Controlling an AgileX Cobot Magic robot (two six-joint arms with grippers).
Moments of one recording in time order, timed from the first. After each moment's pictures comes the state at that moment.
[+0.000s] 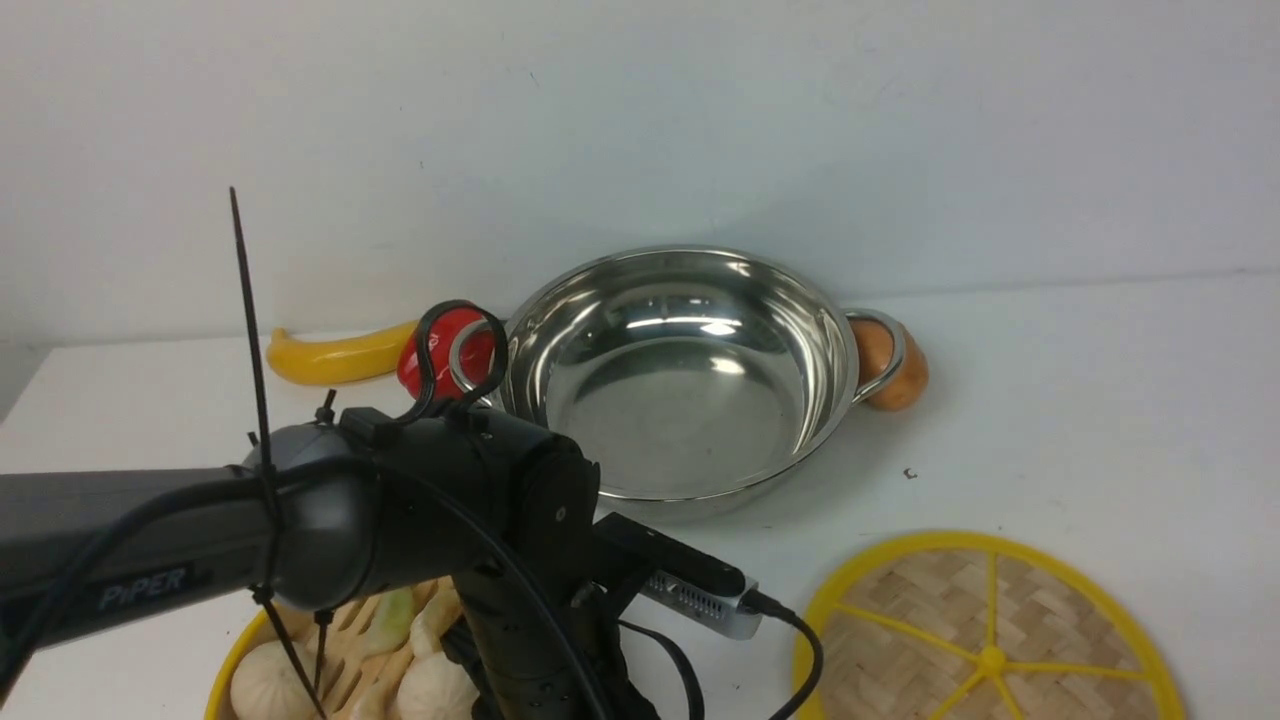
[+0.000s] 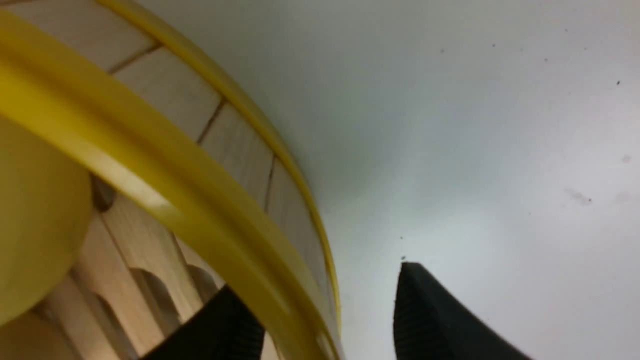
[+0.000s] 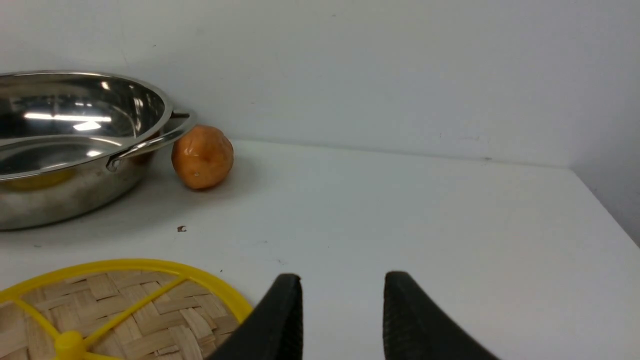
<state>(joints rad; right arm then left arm) 0.03 0.00 0.01 -0.02 0.33 -0.04 -0.65 1.80 -1.04 -0.15 0.87 -0.01</state>
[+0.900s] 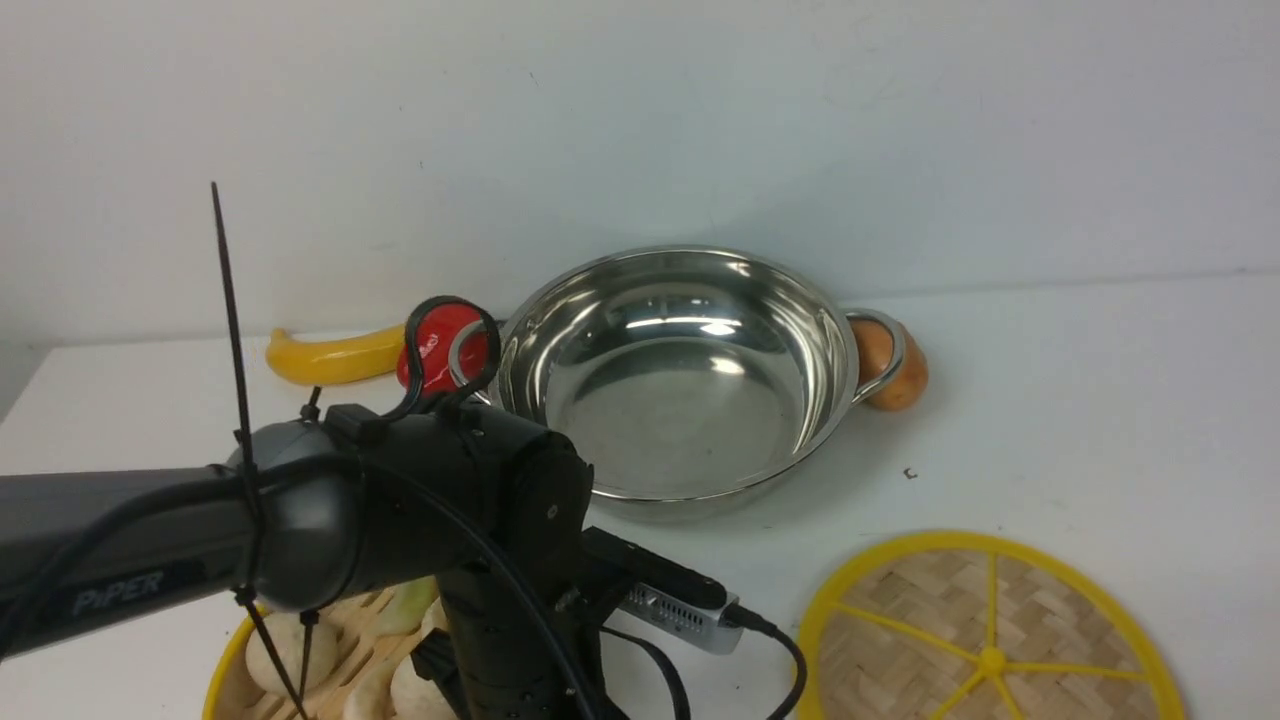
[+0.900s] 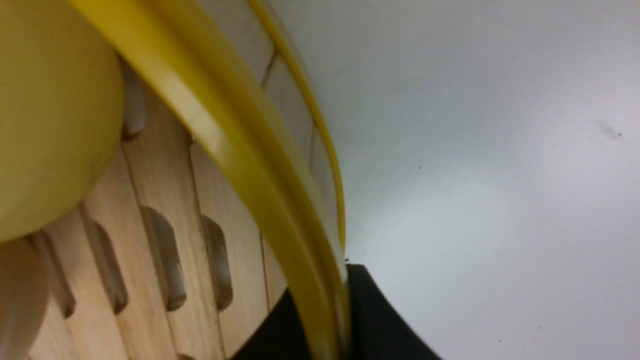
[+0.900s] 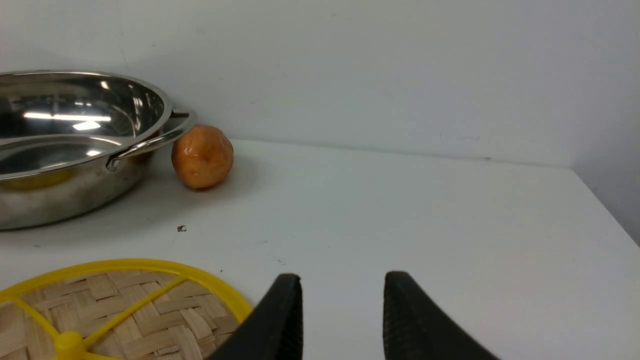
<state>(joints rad) 0.03 0.00 0.01 -0.02 0.33 -0.04 -0.64 1.76 -1.03 -0.13 0.97 -0.07</state>
